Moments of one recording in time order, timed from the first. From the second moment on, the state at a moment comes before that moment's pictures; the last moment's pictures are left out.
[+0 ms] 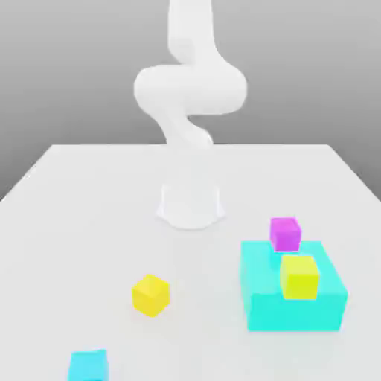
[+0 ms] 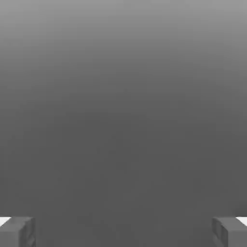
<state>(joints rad) 0.02 -0.71 -0.04 -2.30 0.02 2.33 0.75</state>
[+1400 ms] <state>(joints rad) -0.04 0.48 -0.22 -2.28 0.26 2.74 0.20</state>
